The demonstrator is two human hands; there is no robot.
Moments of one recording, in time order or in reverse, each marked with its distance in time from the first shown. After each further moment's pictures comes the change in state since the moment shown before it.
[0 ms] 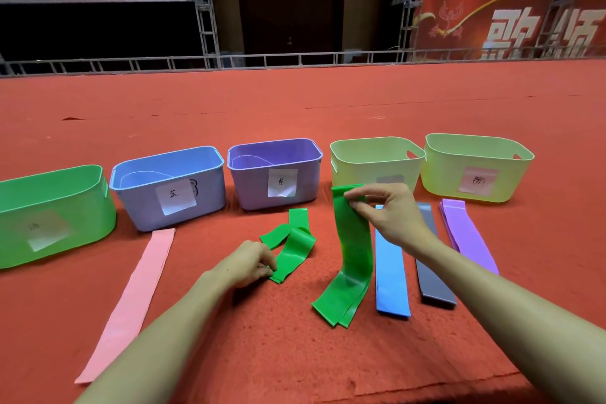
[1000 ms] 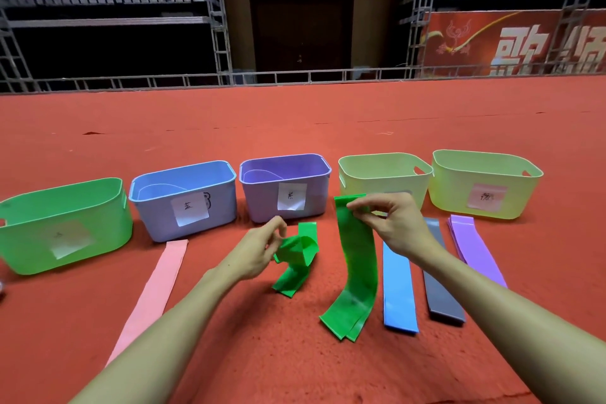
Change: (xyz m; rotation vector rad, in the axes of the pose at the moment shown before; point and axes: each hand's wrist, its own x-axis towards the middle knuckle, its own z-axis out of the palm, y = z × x) left_hand -0.019 0.054 -0.056 -0.154 0.296 0.051; right_hand 0.006 -0.015 -0.002 0.013 -0.026 -0.060
